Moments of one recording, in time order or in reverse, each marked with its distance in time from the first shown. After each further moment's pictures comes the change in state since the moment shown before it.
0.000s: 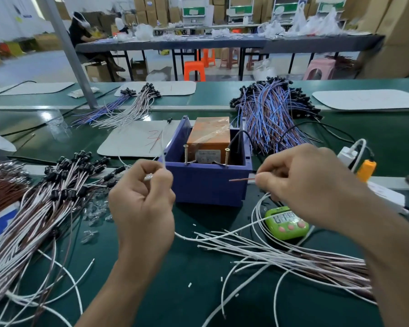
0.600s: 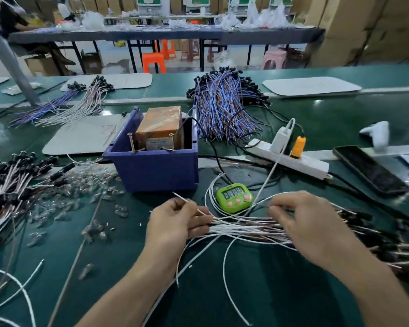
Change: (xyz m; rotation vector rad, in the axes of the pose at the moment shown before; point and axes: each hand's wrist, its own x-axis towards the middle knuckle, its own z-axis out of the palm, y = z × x) left_hand -0.071 -0.034 0.059 -0.200 -0.401 -0.801; right_hand -0.103 0.097 0.021 -0.105 0.061 0.283
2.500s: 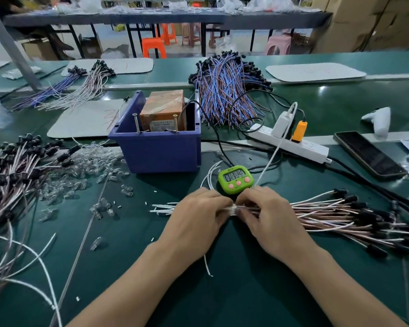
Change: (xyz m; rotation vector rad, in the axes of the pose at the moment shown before) left_hand -0.009 -0.019 0.001 1.220 -0.287 0.876; right_hand -0.010 -0.006 0.064 0.176 0.057 -0.286
